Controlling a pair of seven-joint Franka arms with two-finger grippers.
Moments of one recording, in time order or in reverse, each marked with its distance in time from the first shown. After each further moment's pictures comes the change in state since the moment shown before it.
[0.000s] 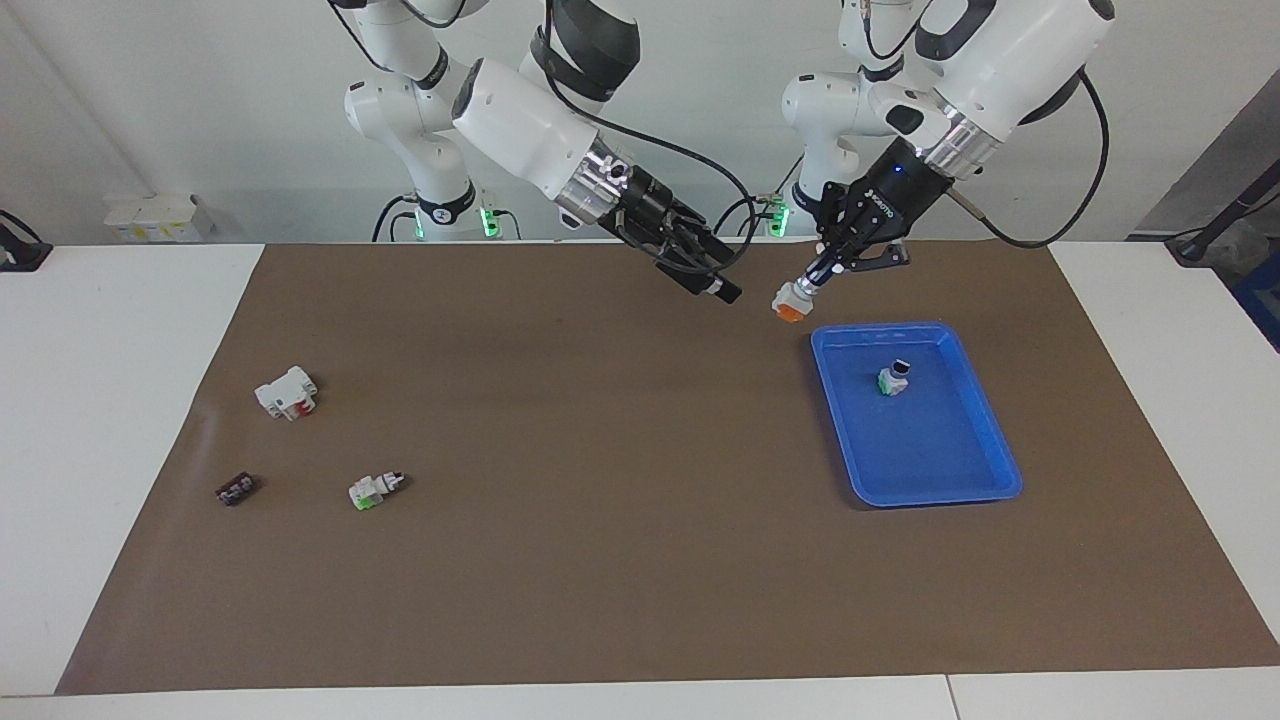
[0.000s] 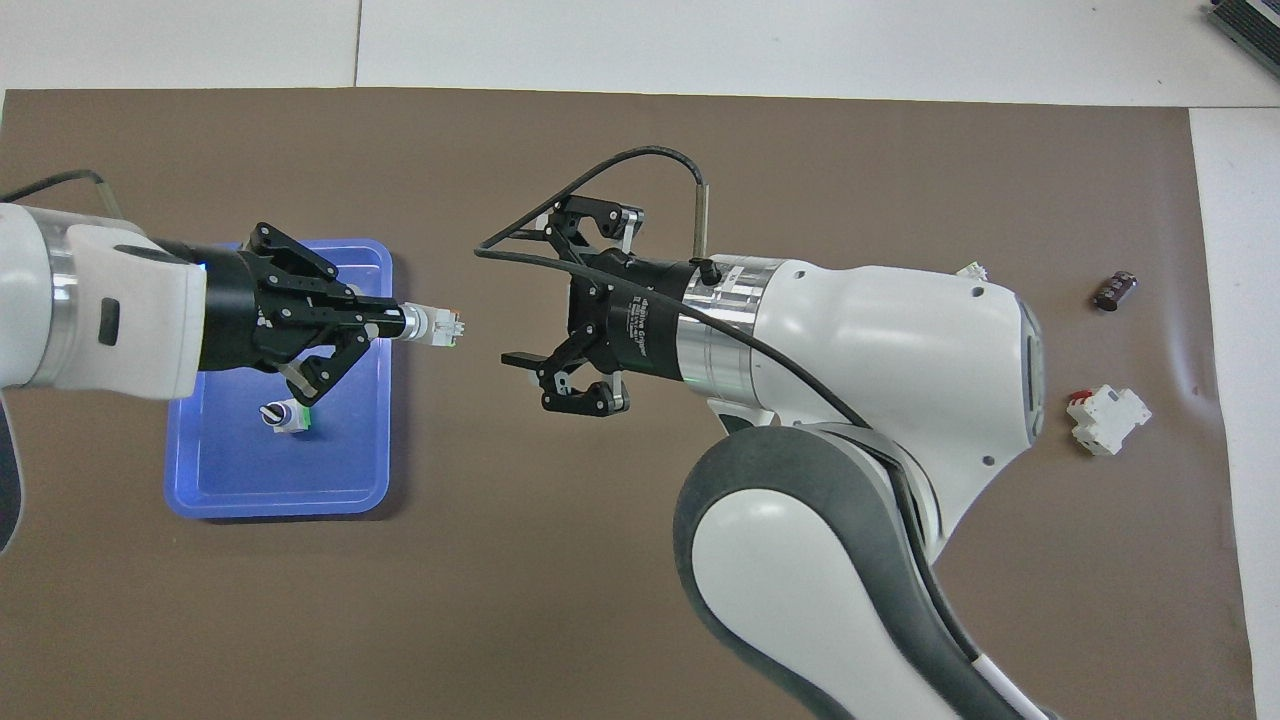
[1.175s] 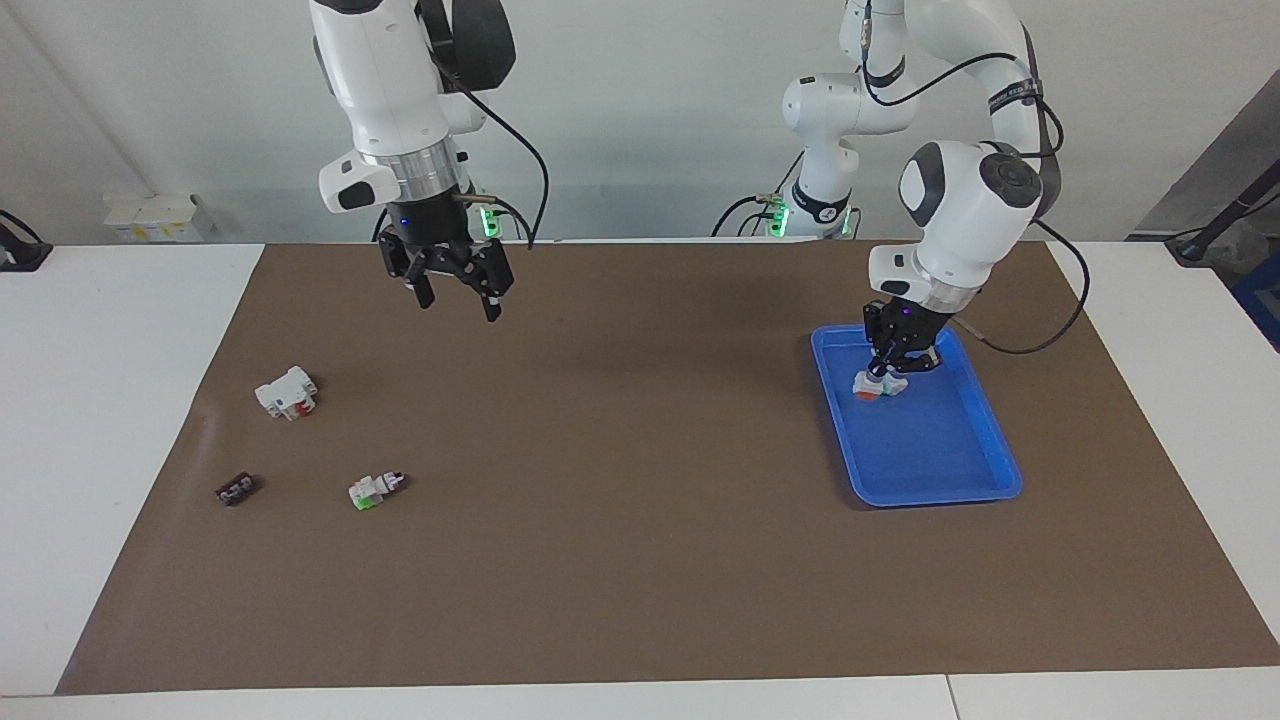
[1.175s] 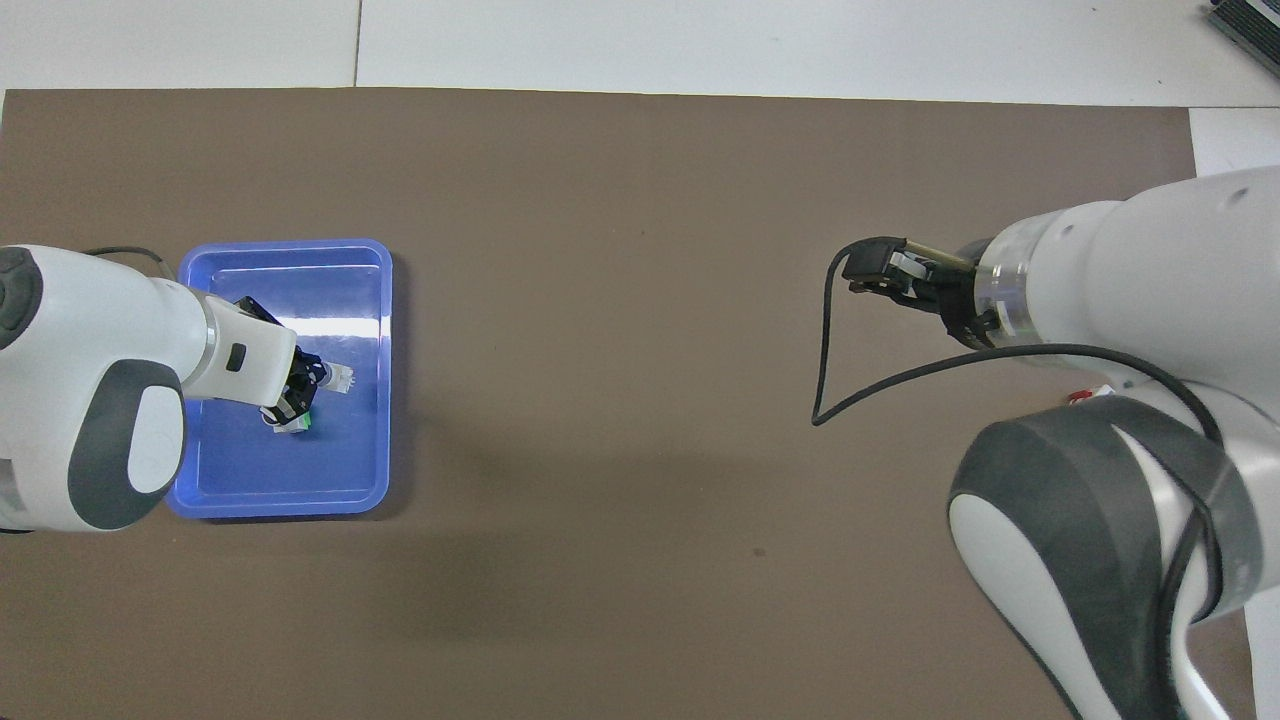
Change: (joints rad) left arm 0.095 0.113 0.005 -0.339 0.349 0.272 0.008; right arm -0.345 -0.161 -0.011 0.017 -0.884 -0.621 -0.898
